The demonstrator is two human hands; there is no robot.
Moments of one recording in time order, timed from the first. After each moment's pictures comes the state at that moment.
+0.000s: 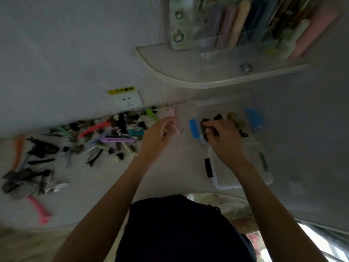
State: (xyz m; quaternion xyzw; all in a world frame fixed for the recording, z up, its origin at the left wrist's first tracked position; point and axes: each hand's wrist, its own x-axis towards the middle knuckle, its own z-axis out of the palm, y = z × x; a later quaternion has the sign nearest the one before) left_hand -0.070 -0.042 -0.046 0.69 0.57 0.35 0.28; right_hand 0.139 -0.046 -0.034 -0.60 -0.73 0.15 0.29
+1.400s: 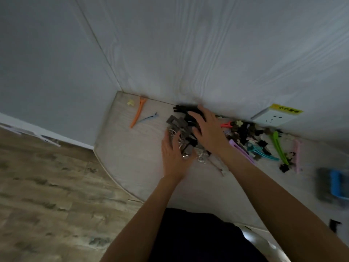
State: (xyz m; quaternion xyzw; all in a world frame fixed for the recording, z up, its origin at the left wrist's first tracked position) left_hand -0.350 -0.146 -0.157 0.40 0.82 0.36 0.20; right_hand -0.277 -0.014 -0.109 -0.37 -0.91 0.17 0.07
